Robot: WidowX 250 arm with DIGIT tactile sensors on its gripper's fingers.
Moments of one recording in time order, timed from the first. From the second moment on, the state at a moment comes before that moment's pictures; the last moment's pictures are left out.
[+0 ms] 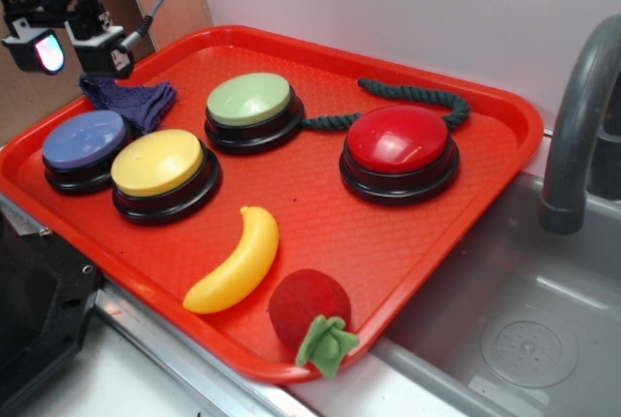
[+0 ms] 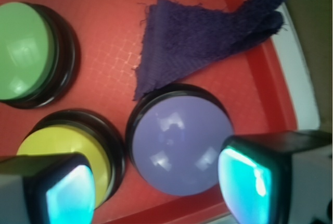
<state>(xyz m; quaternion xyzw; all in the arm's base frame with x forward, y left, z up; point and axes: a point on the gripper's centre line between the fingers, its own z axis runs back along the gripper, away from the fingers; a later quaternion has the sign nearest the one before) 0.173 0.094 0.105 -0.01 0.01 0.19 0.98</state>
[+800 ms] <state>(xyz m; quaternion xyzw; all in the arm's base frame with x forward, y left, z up) 0.168 0.083 0.125 0.00 0.01 0.18 0.98</state>
